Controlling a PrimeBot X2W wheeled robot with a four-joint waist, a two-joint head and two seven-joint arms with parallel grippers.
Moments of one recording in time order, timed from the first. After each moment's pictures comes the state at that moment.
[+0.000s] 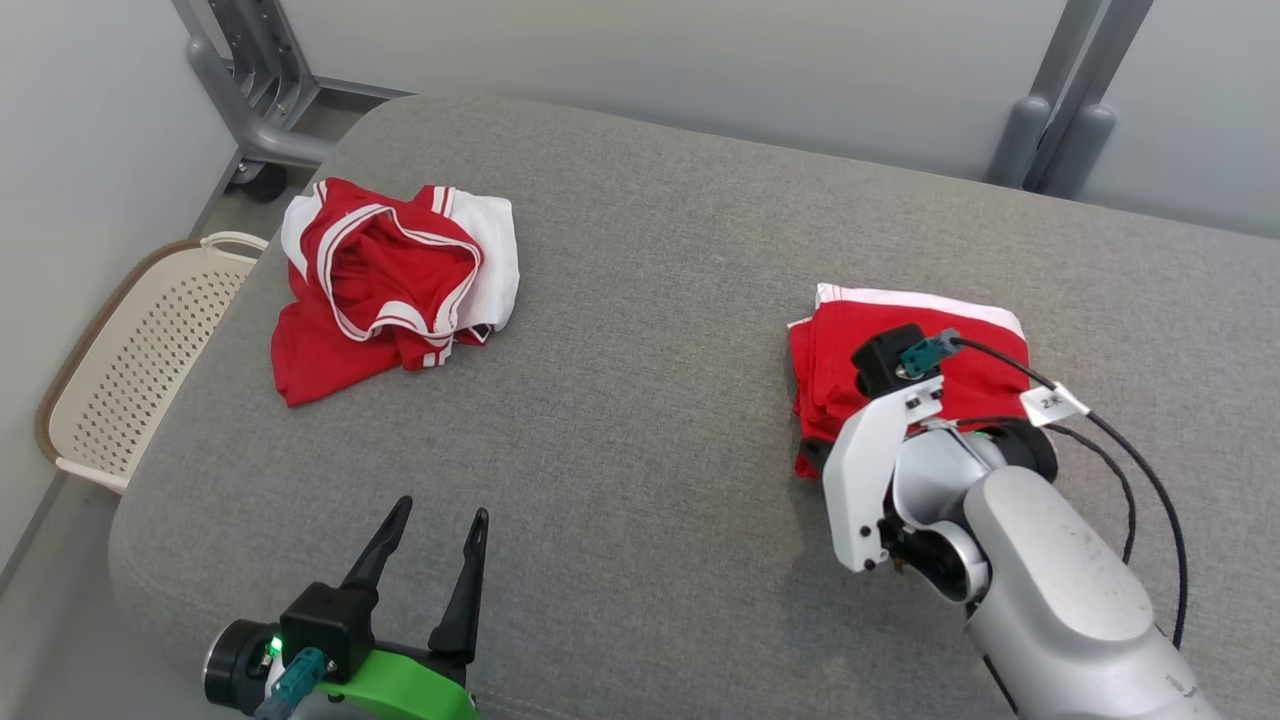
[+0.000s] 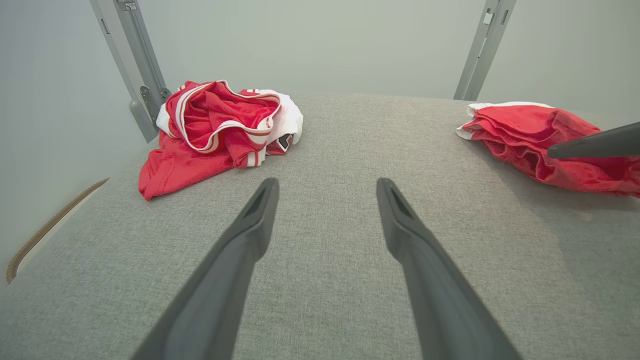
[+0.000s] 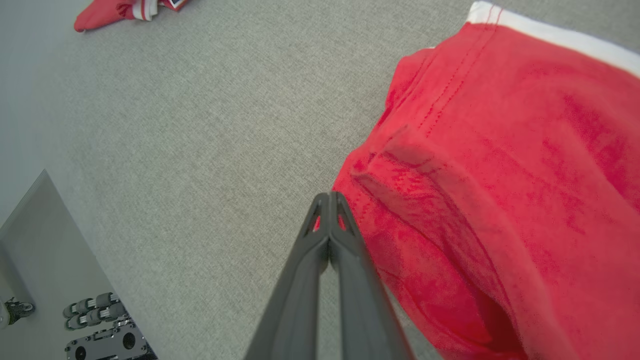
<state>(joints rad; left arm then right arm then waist) -0.05 0.23 -0.38 0.20 -0.34 0.00 -0.24 -0.47 -0.14 0.35 0.41 0.39 0.13 0.59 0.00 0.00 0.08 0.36</state>
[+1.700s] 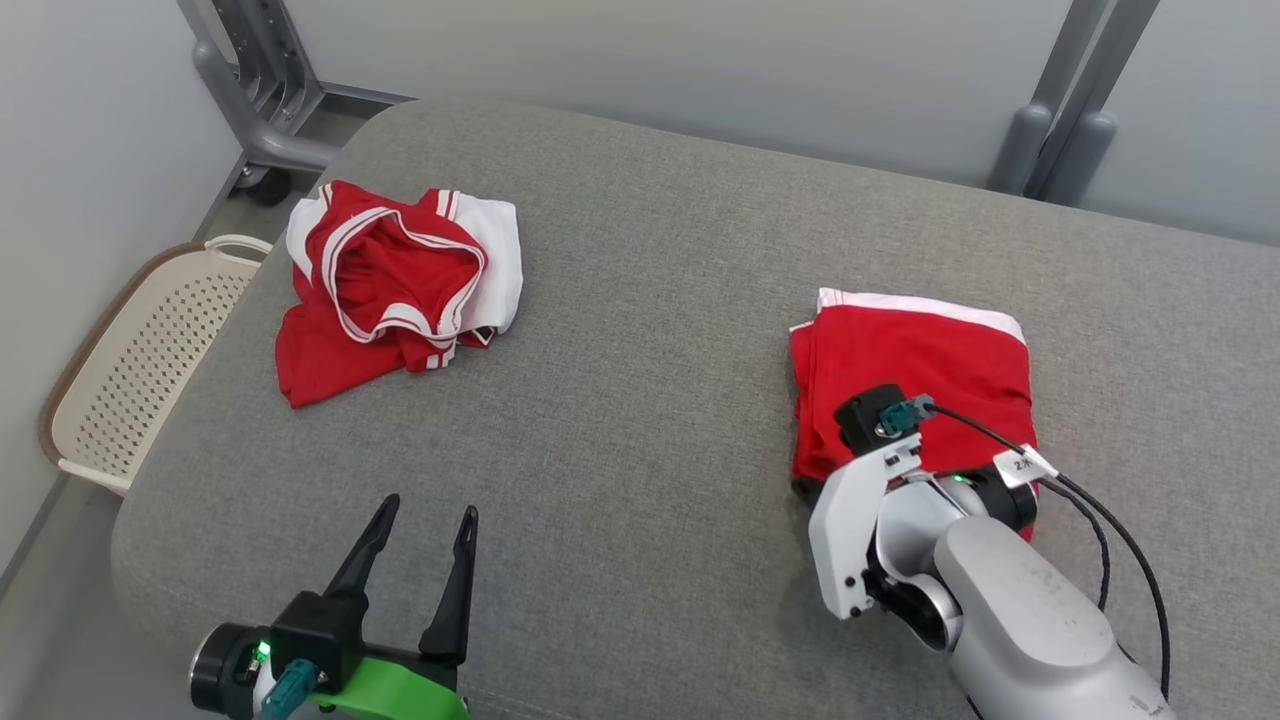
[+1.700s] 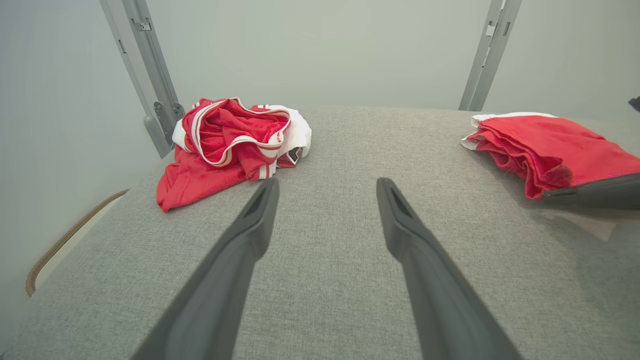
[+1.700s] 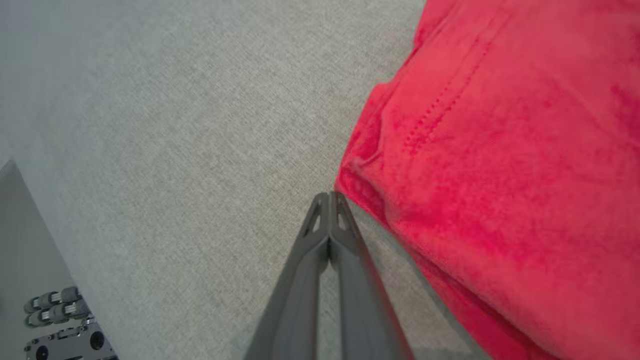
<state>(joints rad) -0.03 0.25 -0.39 0.17 -0.33 0.03 -0.26 -0.46 -0.11 0.43 0.59 0.34 0.13 0.38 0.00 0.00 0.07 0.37</state>
